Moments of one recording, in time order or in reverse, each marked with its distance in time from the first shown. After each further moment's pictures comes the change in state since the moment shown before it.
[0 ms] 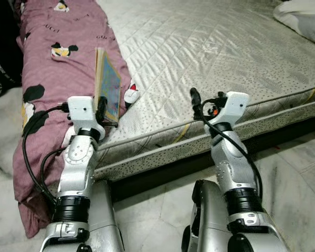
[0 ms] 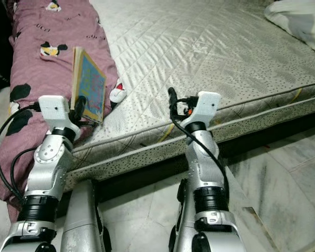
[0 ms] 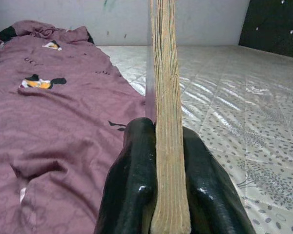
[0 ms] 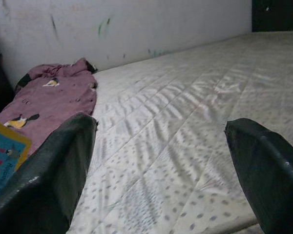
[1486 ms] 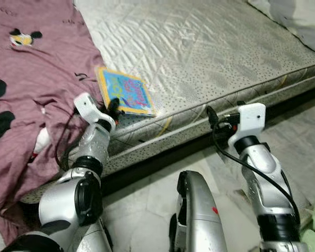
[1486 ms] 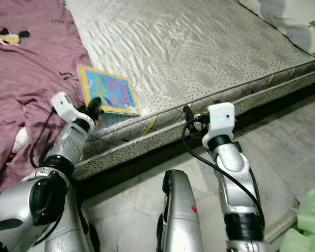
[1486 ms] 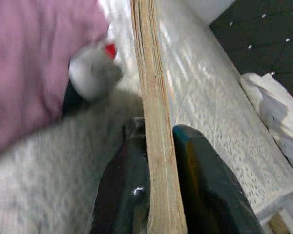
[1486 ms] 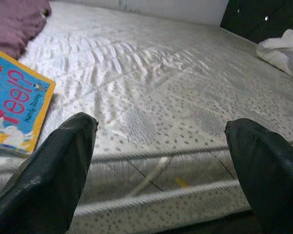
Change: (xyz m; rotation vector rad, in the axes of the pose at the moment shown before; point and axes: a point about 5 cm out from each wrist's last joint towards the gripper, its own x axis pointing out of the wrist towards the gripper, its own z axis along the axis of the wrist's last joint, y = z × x) left arm 0.055 -0.002 -0.029 -0.572 0.146 0.011; right arm -0.038 -0.036 0.016 -0.339 0.091 0.050
